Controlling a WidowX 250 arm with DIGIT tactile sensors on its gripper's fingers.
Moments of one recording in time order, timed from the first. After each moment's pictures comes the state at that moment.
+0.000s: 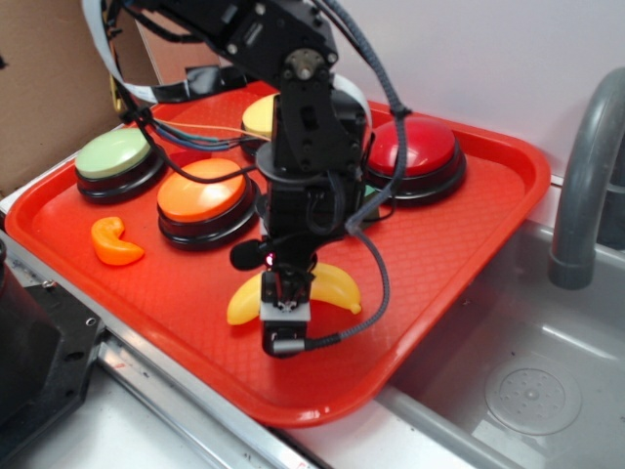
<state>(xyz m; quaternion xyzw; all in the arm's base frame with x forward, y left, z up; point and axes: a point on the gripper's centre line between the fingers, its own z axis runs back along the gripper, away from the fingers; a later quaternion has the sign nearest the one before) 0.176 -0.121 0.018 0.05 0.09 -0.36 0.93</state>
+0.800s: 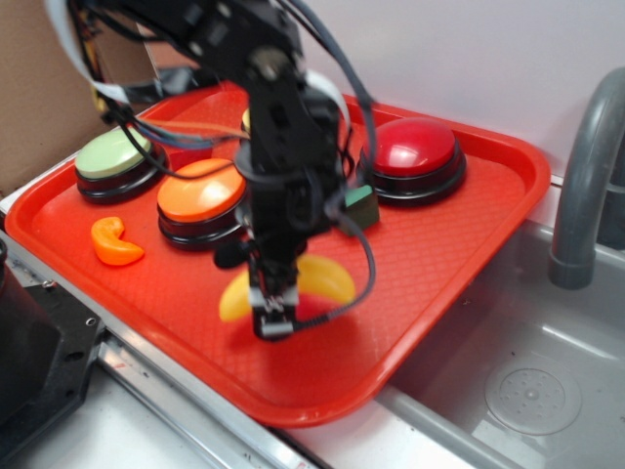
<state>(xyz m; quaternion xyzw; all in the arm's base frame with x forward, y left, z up) 0.173 -0.119 0.047 0.05 0.03 -0.34 0.94</state>
